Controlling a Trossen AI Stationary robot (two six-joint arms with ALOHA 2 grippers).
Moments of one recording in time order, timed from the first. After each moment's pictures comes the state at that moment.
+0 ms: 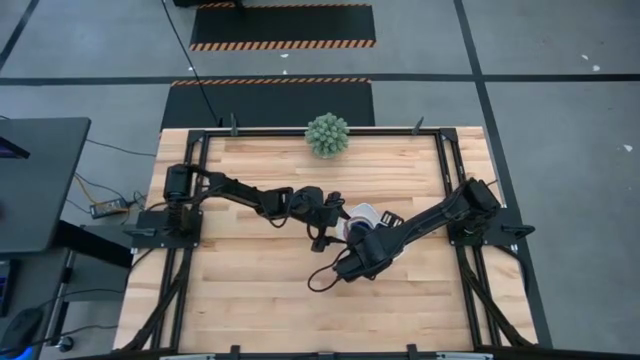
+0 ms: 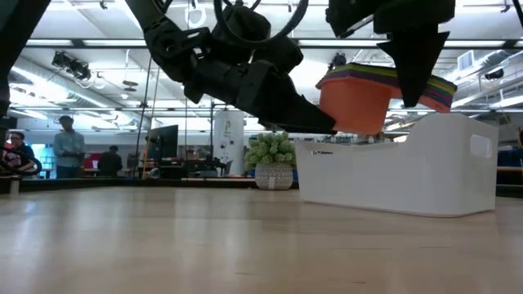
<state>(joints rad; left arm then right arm) 0.05 1.96 1.05 0.55 0.26 0.19 0.39 1.97 1.67 -1.52 0.29 0.98</state>
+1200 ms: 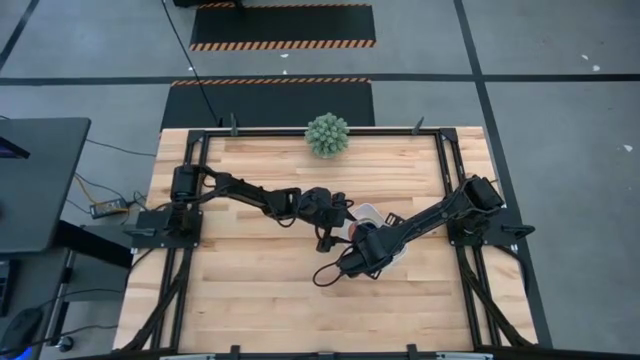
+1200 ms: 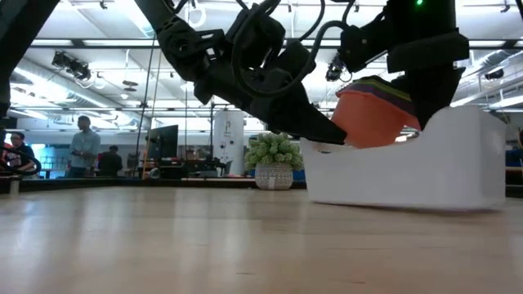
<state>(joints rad) 0.05 2.03 1.13 0.44 0.22 0.19 0.39 1.94 1.49 -1.40 0.18 0.99</state>
